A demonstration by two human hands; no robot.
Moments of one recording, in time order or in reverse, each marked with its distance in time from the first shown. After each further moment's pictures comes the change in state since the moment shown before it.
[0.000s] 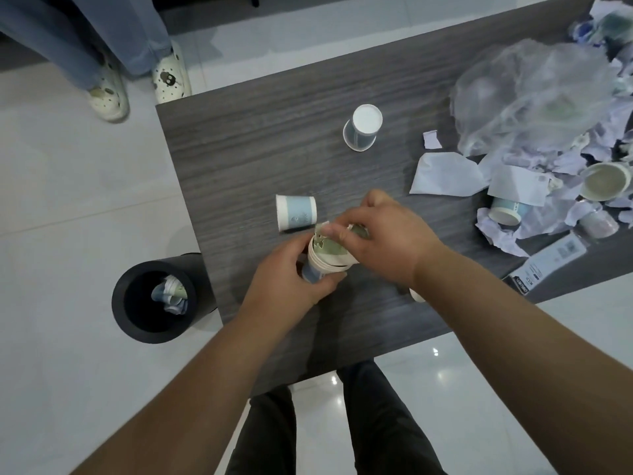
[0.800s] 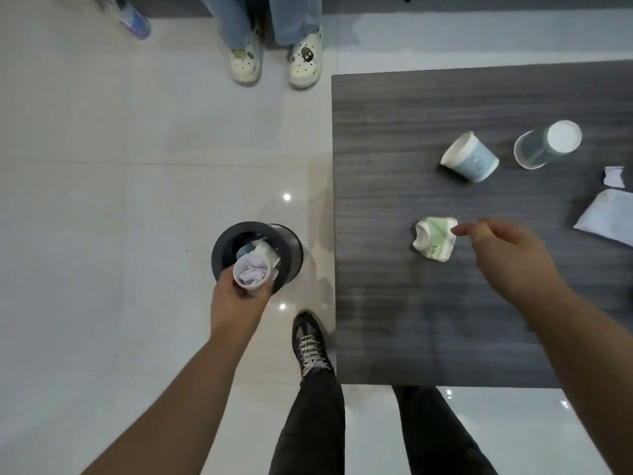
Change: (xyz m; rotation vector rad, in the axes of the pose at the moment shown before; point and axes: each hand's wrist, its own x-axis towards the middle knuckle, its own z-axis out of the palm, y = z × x) left_hand -0.125 -0.222 -0.152 -0.194 0.619 -0.606; right_hand 0.025 -0.077 0.073 0.452 0.157 0.404
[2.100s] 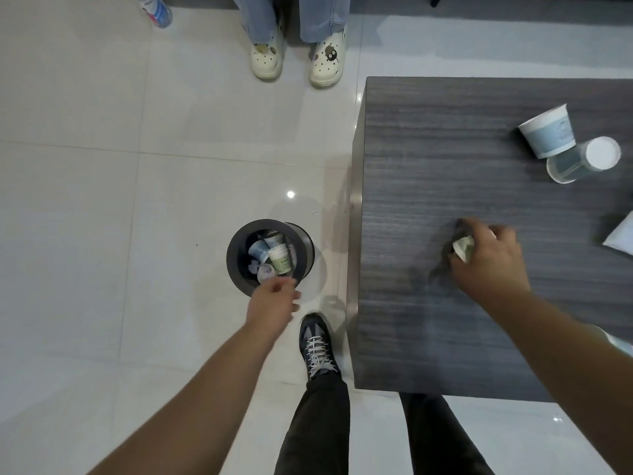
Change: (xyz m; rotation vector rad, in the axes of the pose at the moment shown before) left_hand 0.008 0.014 0.009 -0.119 -0.200 -0.390; right_hand 0.051 0.045 0.069 -0.532 0.103 -0.214
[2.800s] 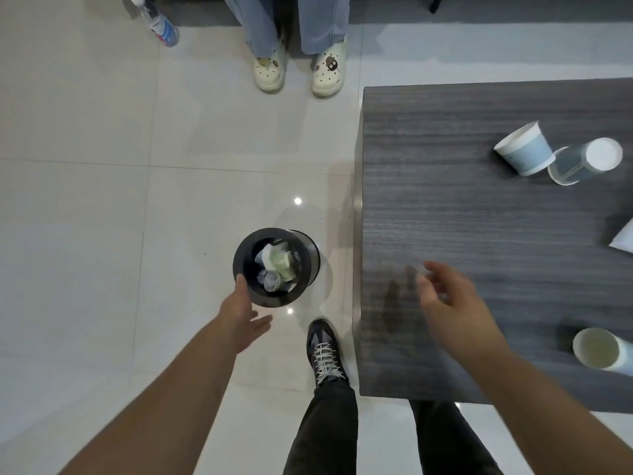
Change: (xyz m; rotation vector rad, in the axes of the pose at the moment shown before) left_hand 0.027 0.002 -0.053 -0.383 -0.023 -0.378; right_hand -0.093 -0.051 -0.003 0.461 -0.228 0.058
